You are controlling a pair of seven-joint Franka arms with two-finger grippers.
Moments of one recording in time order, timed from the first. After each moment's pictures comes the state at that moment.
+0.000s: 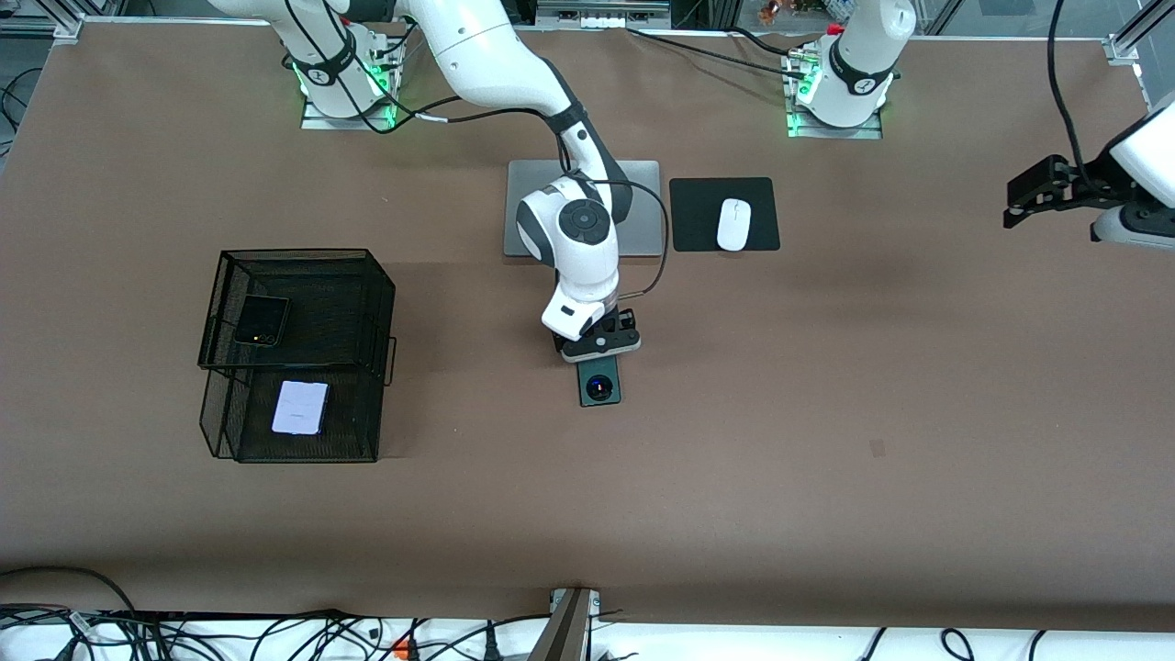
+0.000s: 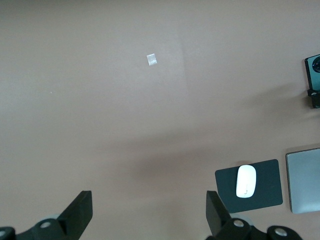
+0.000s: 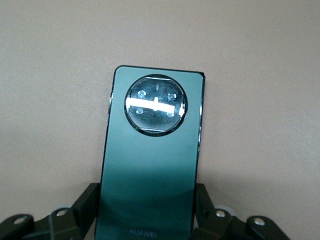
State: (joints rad) left arm -0.07 0.04 0.04 -1.50 0.02 1.49 0.13; right arm 1.16 1.03 -0.49 -1.34 0.39 2.47 0.42
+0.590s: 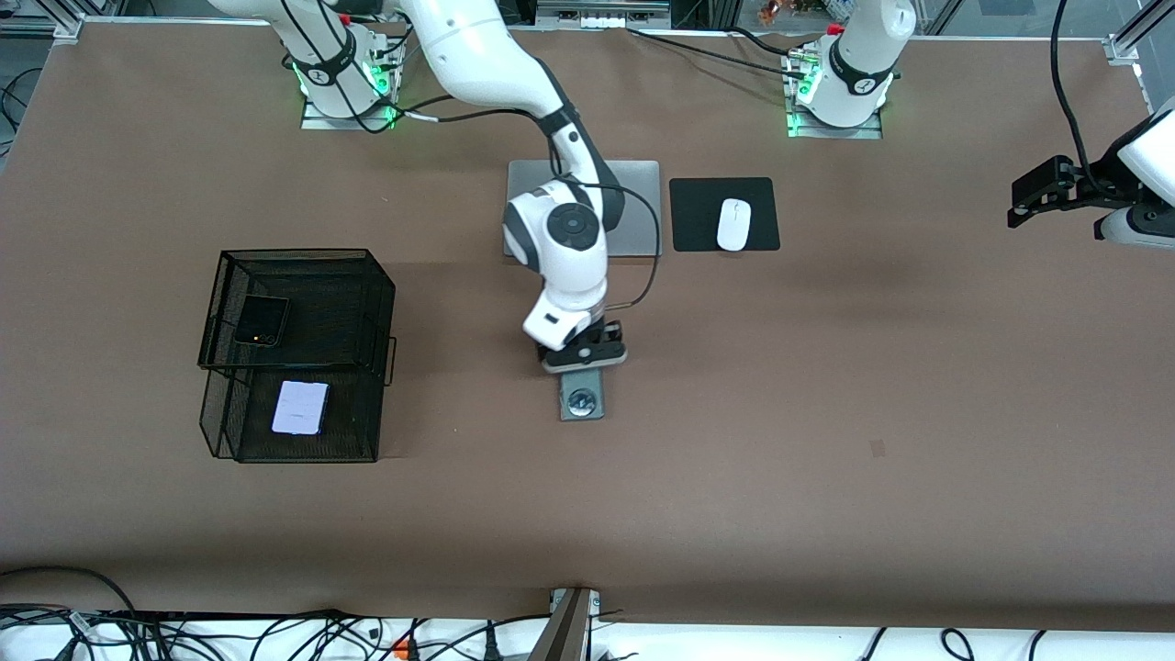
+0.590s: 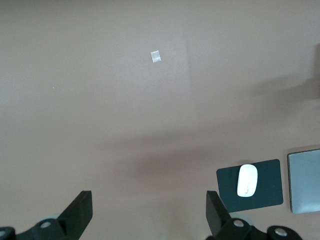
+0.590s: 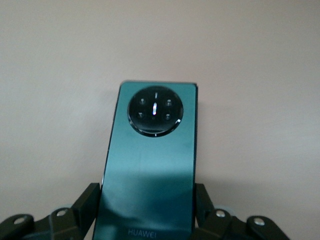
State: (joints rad) left arm -0.05 0.04 0.04 -1.51 0.02 1.49 0.13; right arm 1.15 0.96 -0.63 -1.32 0.39 2.33 0.43
